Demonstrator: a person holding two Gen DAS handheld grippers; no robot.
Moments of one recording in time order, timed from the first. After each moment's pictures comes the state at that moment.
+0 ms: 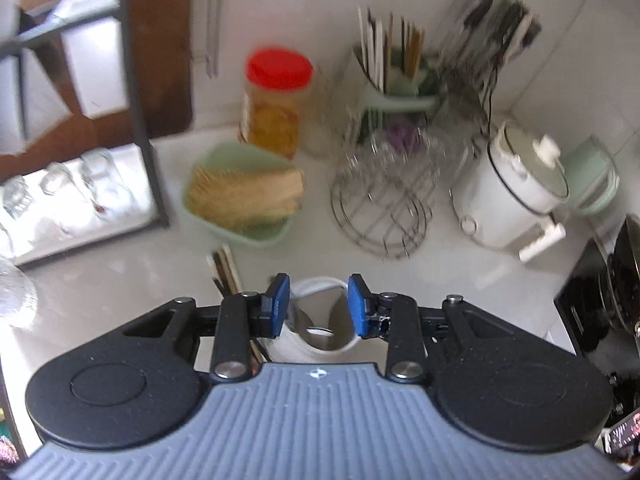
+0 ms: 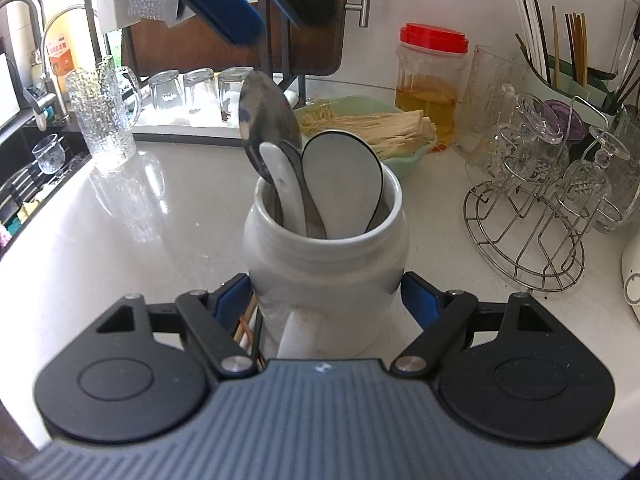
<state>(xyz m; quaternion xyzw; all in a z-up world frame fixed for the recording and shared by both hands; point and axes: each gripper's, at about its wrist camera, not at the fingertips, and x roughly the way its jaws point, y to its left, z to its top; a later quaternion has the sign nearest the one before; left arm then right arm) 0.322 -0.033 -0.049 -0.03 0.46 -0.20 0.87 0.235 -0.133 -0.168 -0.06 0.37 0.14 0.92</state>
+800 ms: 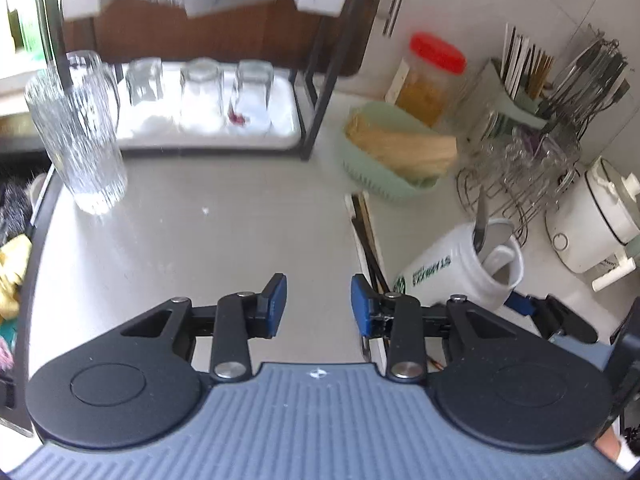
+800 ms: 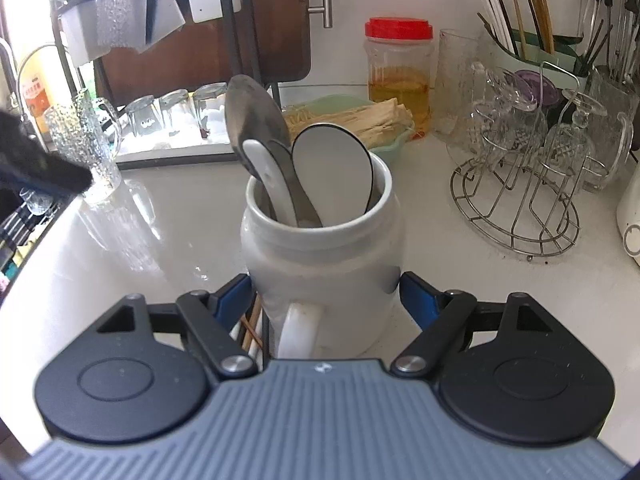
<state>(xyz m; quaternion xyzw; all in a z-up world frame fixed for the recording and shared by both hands) 0.276 0.081 -0.139 -0.10 0.46 -0.08 0.88 0.228 -0.137 -0.173 0.00 0.36 0.10 0.93</state>
